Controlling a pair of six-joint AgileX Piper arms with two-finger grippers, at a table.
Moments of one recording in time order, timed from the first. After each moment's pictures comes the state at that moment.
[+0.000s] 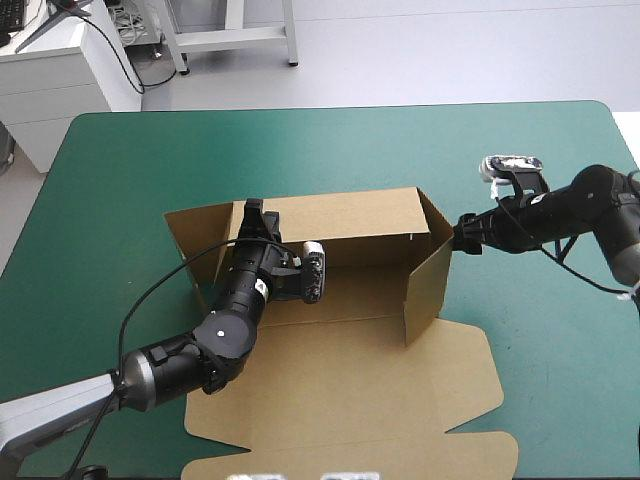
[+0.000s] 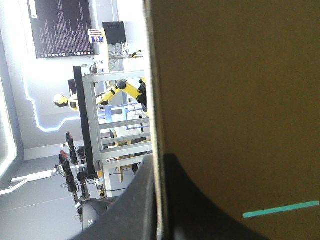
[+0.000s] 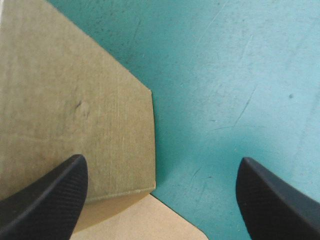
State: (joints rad) left arm -0.96 1.39 -0.85 1.63 0.72 -0.35; right arm -0.02 1.44 -1.23 0.50 1.03 -0.41
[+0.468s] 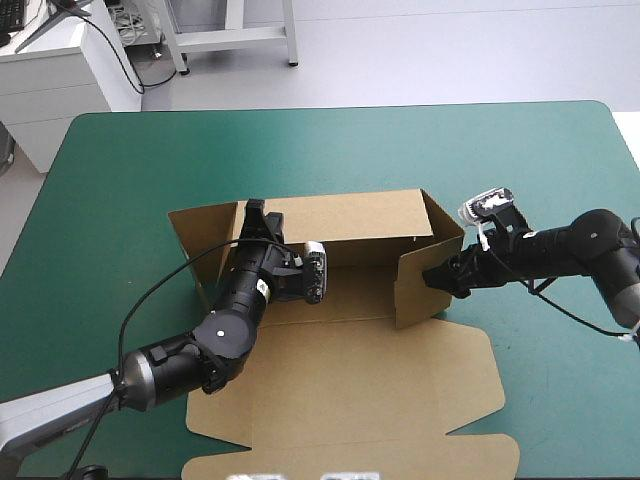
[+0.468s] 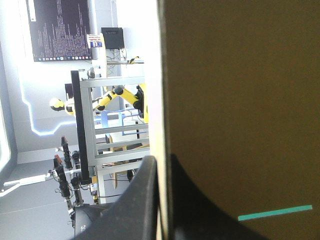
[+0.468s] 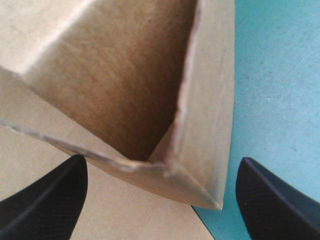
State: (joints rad) left arm -0.96 1.39 -0.85 1.63 0.69 -0.39; right arm -0.02 1.36 -0.99 0.80 0.98 -0.95
